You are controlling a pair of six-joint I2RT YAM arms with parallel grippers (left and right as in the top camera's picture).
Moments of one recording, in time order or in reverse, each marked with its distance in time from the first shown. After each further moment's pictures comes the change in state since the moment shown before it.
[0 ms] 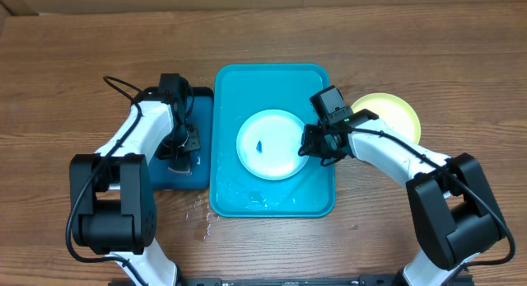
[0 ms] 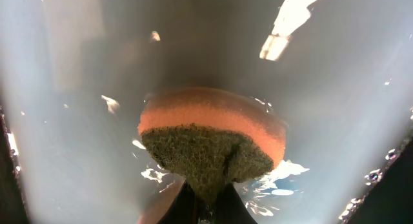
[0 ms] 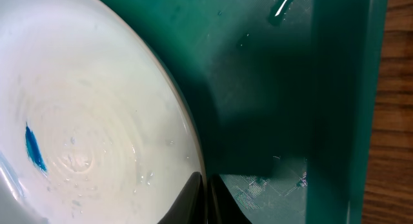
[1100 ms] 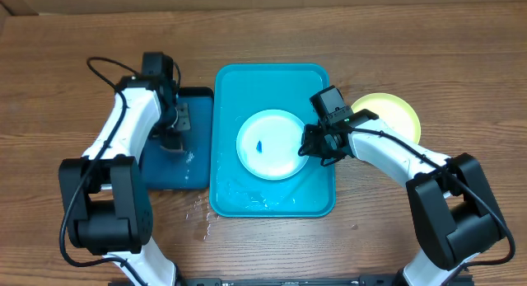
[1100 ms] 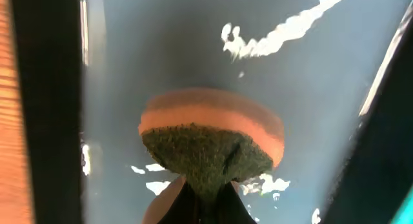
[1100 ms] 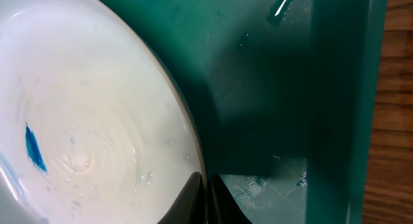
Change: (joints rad) left arm 0.048 0.000 0.133 0.005 0.020 0.095; right arm 0.000 0.000 0.000 0.000 0.000 0.002
